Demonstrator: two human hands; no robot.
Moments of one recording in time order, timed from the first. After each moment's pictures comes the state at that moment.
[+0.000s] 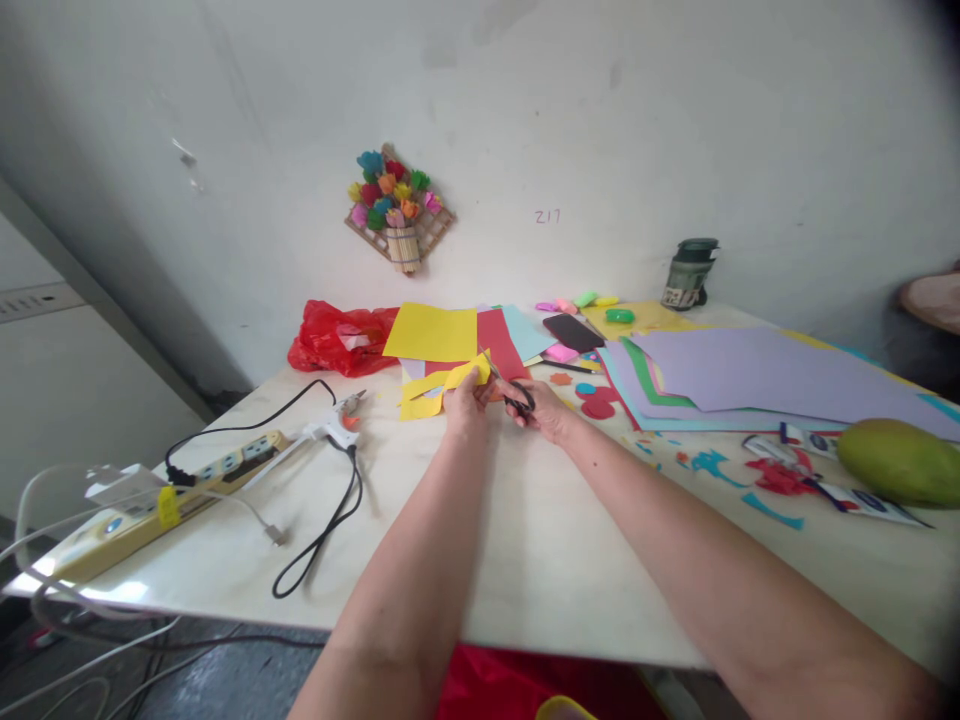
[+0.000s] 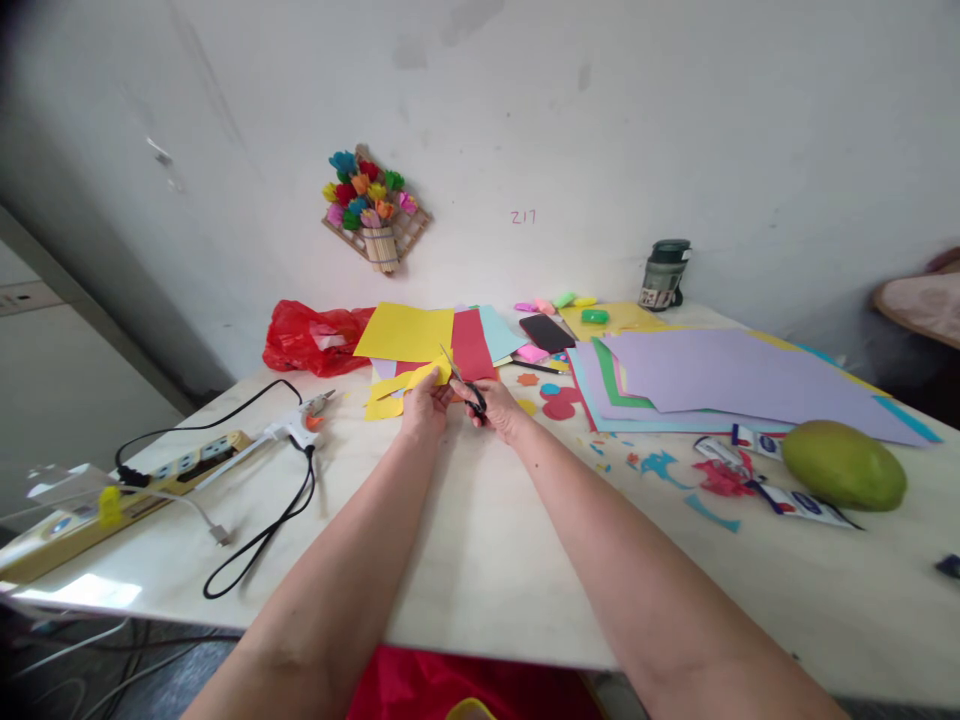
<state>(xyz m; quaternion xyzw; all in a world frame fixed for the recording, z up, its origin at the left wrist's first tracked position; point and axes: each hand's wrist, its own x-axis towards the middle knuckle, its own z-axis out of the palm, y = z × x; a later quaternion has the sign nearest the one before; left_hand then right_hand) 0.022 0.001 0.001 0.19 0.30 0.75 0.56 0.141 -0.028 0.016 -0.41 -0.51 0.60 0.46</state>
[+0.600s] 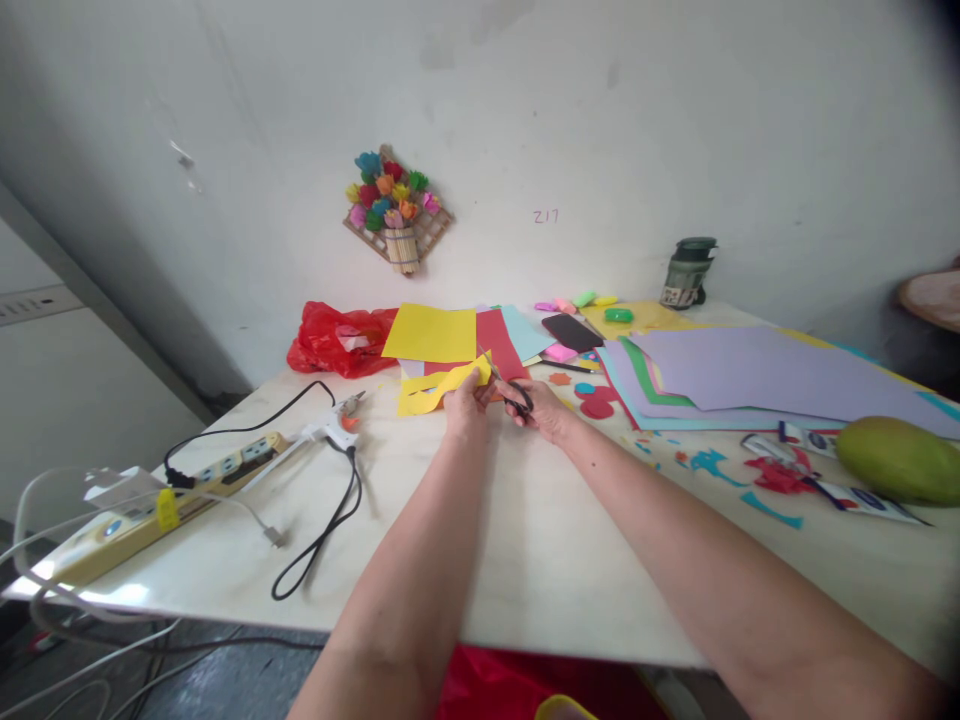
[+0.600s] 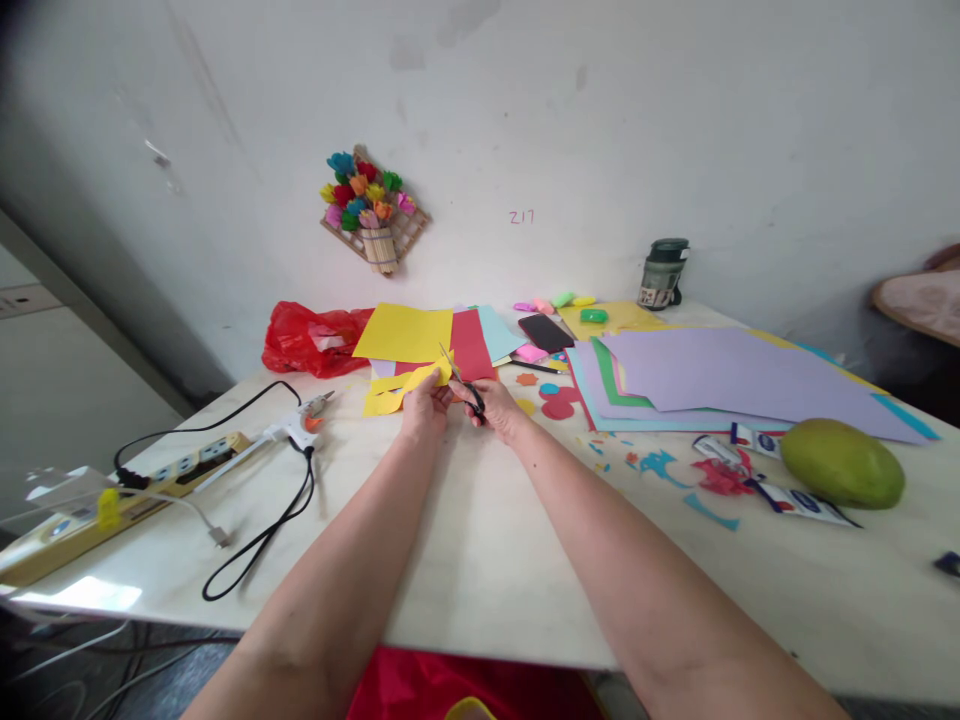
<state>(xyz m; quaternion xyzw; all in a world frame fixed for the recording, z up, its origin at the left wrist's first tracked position) 0.024 -0.001 0.003 0.18 0.30 0.75 0.56 0.139 -0.030 0.017 -0.41 -0.50 0.60 0.47</state>
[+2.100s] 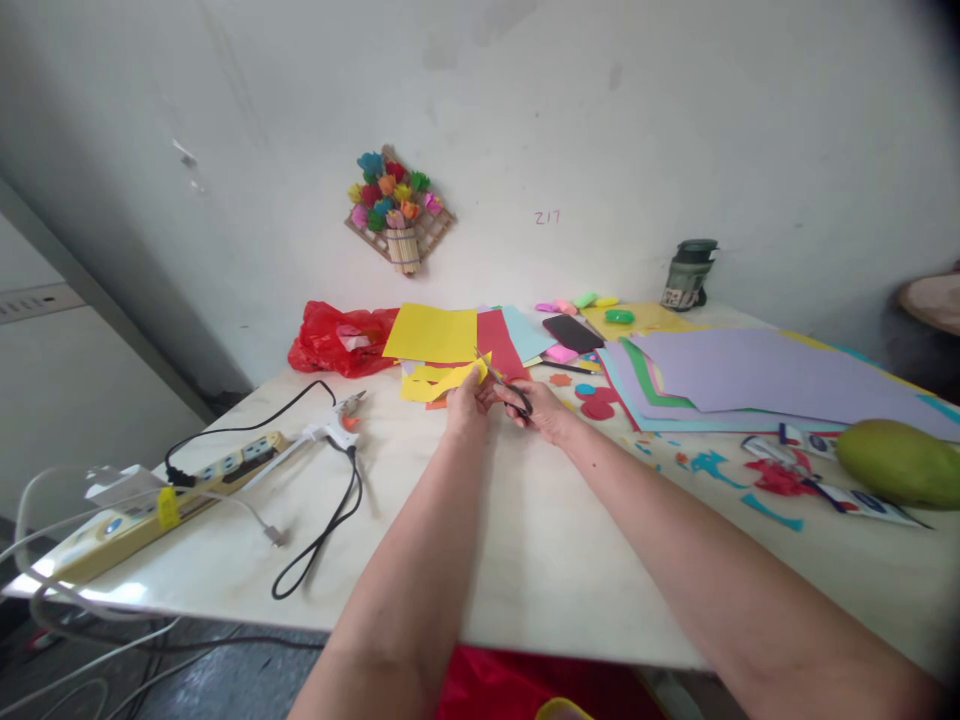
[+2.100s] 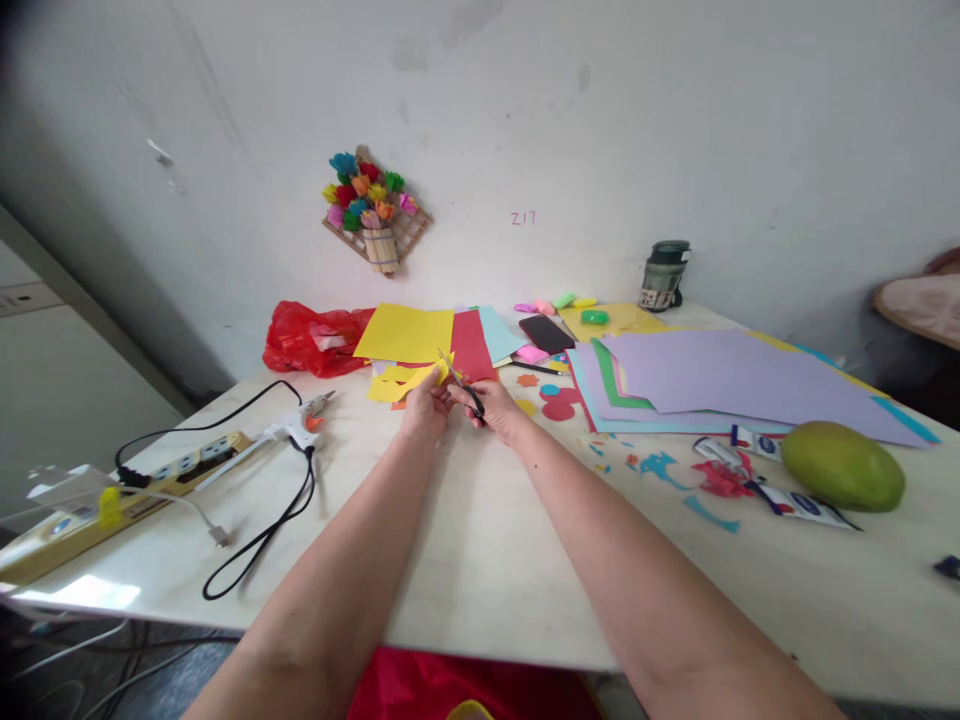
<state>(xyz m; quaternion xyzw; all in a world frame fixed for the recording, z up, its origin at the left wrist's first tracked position) 0.022 0.002 0.002 0.21 0.33 0.70 0.59 0.140 -0.023 0.009 -0.40 -0.53 0.59 0.47</state>
